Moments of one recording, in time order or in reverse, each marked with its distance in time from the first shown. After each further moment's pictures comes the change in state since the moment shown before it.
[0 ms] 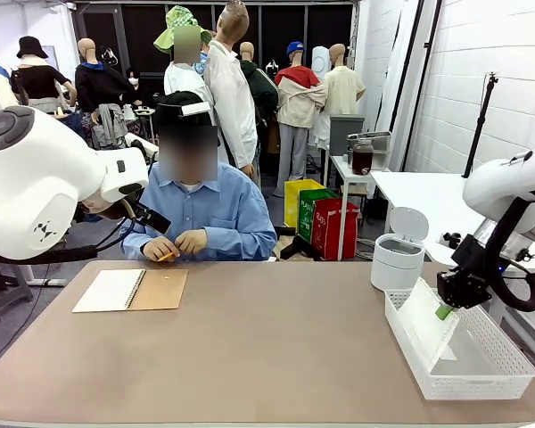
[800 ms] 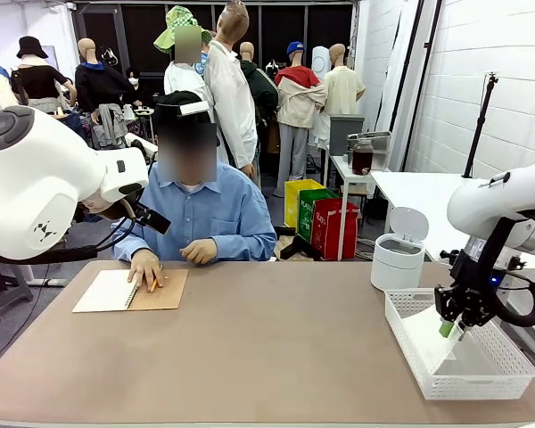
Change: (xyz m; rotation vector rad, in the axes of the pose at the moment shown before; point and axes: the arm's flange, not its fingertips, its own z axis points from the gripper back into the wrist) left arm 0.000 0.000 0.000 0.000 0.000 0.000; right arm -0.007 0.002 -0.025 -0.179 0.091 -0.154
